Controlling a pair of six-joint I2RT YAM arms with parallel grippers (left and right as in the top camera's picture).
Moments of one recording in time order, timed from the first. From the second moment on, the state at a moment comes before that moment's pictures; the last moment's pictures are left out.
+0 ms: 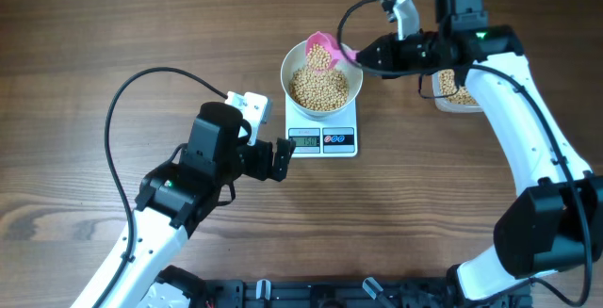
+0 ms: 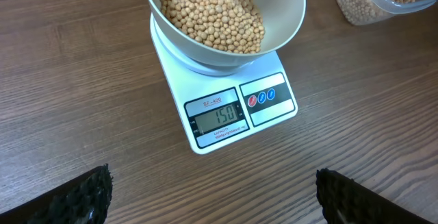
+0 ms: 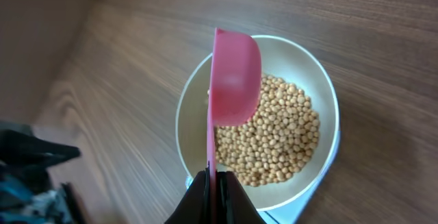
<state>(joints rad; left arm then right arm) -0.45 1.07 0.80 -0.54 0.15 -0.19 0.13 1.75 1.50 -0.74 -0.74 -0.02</state>
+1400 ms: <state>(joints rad) -0.45 1.07 0.80 -0.54 0.15 -0.19 -0.63 1.75 1.50 -1.17 -0.62 -0.13</state>
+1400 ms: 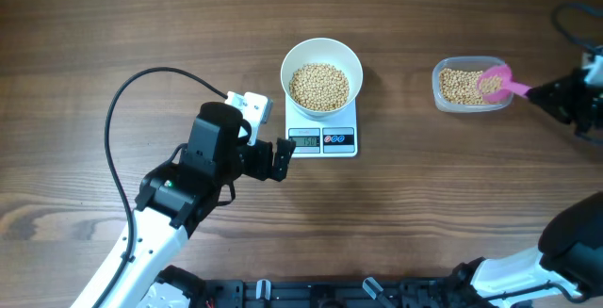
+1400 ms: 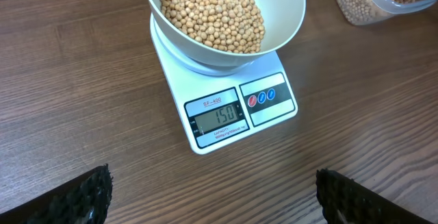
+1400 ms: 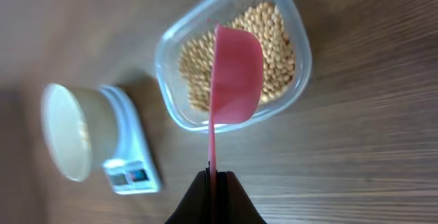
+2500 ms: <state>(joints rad) -0.45 1.07 0.80 -0.54 0.15 -0.19 -0.38 1.75 1.49 -1.03 -0.26 -0.21</state>
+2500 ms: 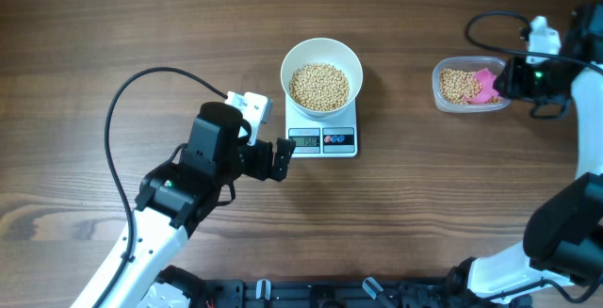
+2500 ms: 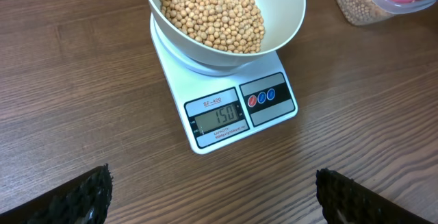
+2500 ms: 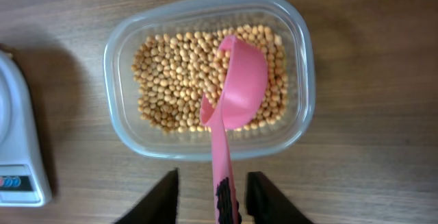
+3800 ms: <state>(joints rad) -0.45 1.07 0.80 -0.54 0.15 -0.19 -0.51 1.48 1.50 -0.68 -0.34 -0.06</state>
